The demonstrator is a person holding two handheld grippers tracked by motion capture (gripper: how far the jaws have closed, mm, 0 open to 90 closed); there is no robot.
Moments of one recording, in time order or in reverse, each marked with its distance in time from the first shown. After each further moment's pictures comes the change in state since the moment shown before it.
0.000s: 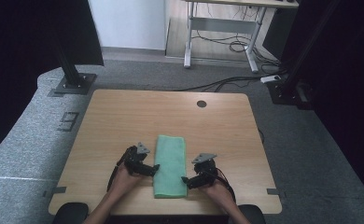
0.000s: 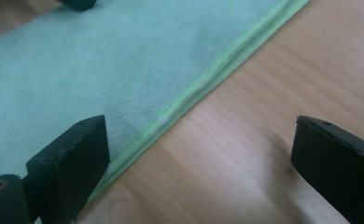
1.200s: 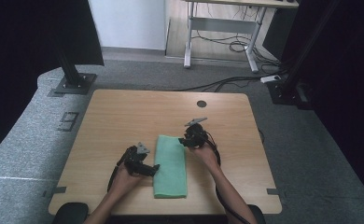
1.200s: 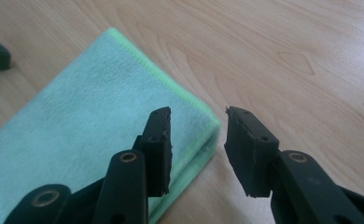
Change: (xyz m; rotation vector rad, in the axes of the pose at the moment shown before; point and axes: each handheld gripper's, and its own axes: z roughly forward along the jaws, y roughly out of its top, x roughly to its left) left arm 0.000 0.000 0.000 -0.001 0.000 -0.002; right arm -0.067 0.100 0.049 -0.004 -0.033 0.070
